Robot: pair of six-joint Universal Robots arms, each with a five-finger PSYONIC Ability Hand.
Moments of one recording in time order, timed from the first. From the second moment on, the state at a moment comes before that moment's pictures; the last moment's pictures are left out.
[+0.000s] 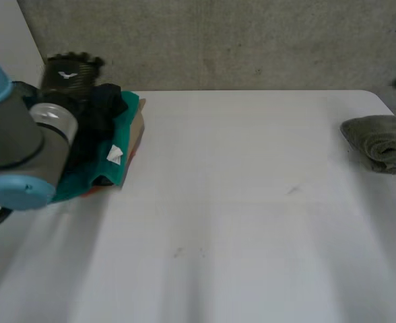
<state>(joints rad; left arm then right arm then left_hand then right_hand) 4.42 -2.01 -1.30 3.38 -1.63 3.49 1.53 -1.33 1.54 -0.58 1.23 2.91 0.19 0.20 0.21 0.20 0.05 0.20 0.22 0.21 0.24 0.06</state>
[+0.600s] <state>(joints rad) 4.39 -2.09 -1.20 3.54 -1.54 3.59 1.75 -1.32 1.78 -0.59 1.15 2.70 1.13 1.20 1.19 1.20 0.99 0.20 0.22 0.21 0.24 0.06</state>
